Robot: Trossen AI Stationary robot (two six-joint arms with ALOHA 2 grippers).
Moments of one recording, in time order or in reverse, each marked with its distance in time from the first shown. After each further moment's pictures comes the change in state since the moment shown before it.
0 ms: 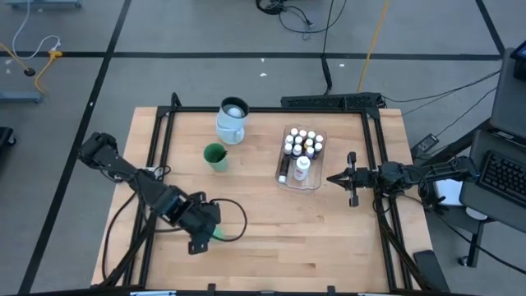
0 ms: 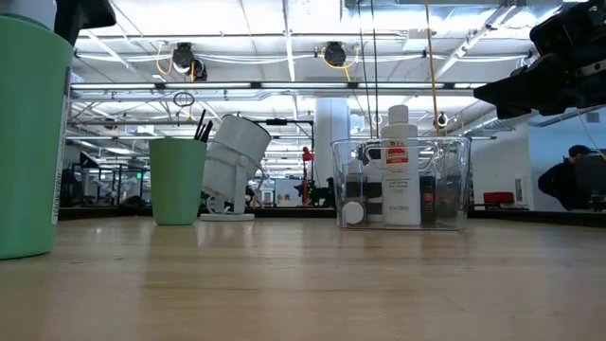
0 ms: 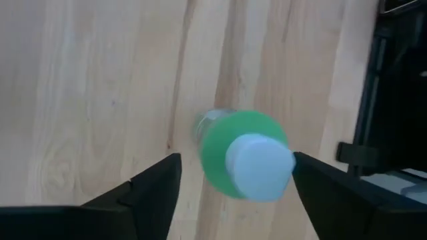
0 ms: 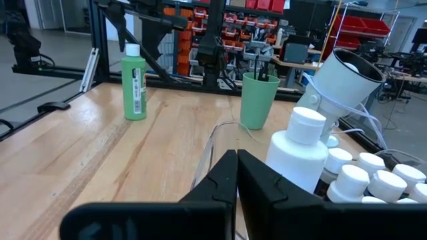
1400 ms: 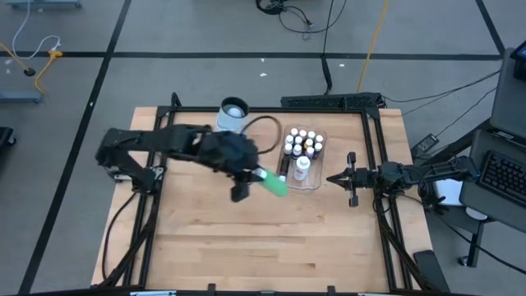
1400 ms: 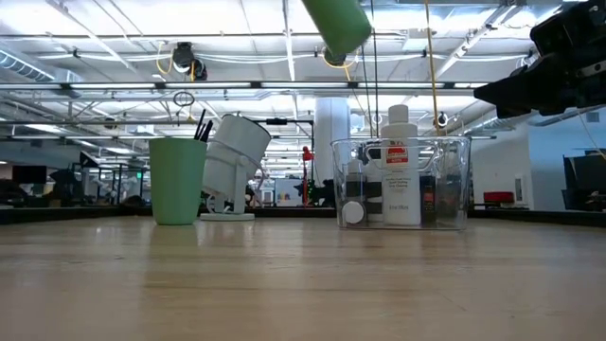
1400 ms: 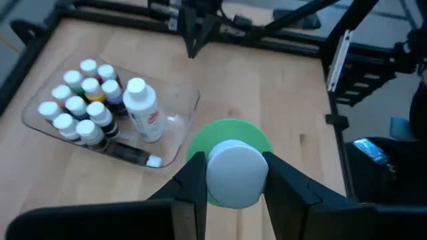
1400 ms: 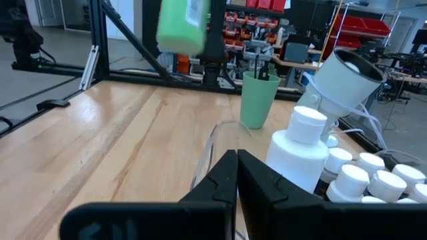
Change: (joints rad) left arm 0.451 0.129 0.603 0.068 0.000 0.507; right arm 0.000 0.003 0.000 -0.001 0.000 -0.010
